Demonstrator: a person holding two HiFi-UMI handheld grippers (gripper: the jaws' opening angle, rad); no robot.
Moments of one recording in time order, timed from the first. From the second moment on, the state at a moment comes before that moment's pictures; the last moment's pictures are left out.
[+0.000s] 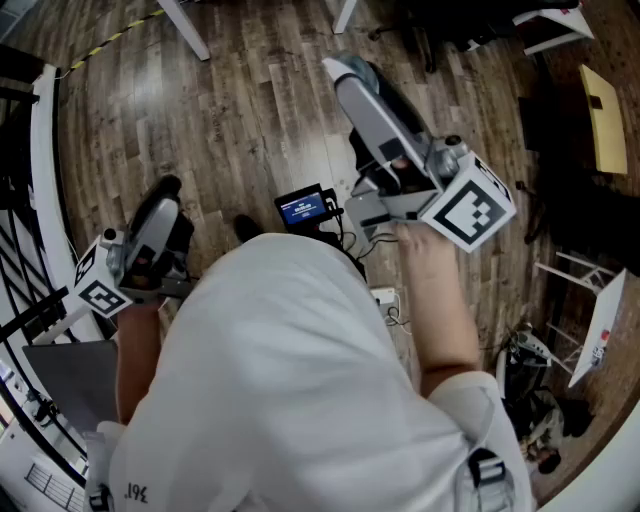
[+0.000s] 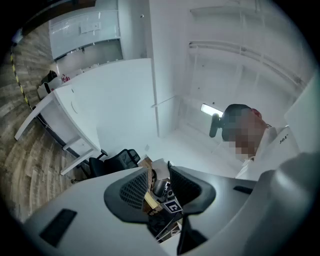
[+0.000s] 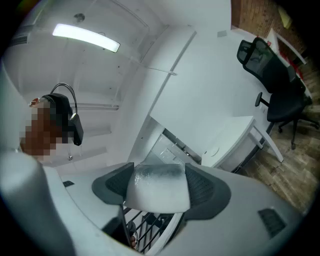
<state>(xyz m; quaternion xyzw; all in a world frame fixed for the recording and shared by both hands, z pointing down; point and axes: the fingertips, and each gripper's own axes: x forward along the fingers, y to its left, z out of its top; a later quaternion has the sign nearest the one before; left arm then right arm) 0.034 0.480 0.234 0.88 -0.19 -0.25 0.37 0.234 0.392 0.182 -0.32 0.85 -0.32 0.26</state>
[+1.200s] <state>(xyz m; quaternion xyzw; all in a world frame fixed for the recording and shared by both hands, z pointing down) 0.036 0.483 0.246 0.87 -0.18 -0.25 0.39 0.219 0.403 0.201 -0.31 0.85 -0.35 0.25</state>
